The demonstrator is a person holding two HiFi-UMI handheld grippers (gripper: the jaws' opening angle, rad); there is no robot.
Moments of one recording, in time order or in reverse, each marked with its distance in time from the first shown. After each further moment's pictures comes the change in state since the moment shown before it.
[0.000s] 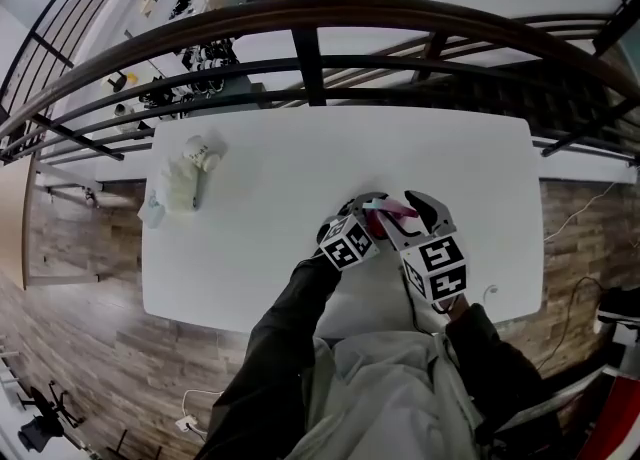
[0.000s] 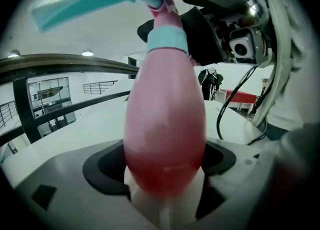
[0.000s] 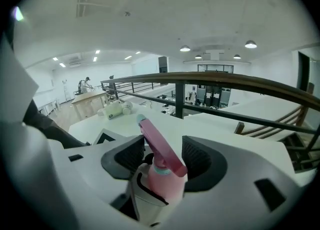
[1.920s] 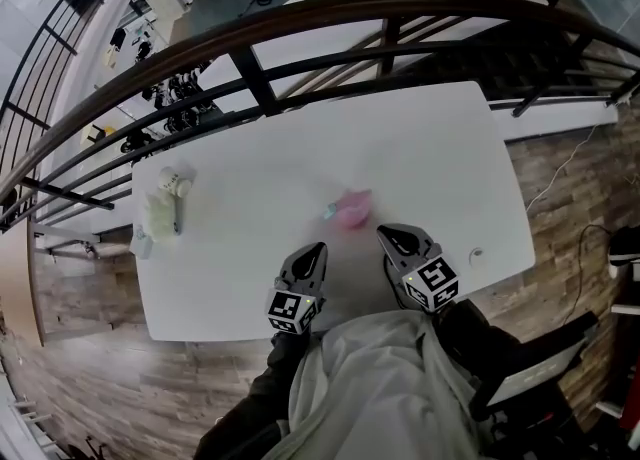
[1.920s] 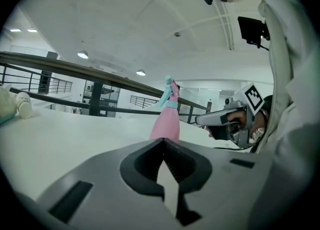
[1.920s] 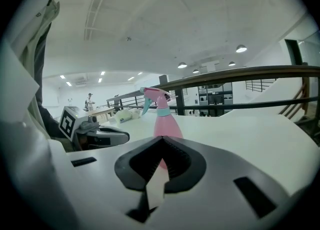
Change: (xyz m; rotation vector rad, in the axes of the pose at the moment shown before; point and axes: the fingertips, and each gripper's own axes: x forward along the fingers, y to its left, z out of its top) left arm -0.139 -0.056 -0.009 -0.372 -0.326 0.419; right arm -0.062 0.009 -0.110 0.094 -0.231 0.059
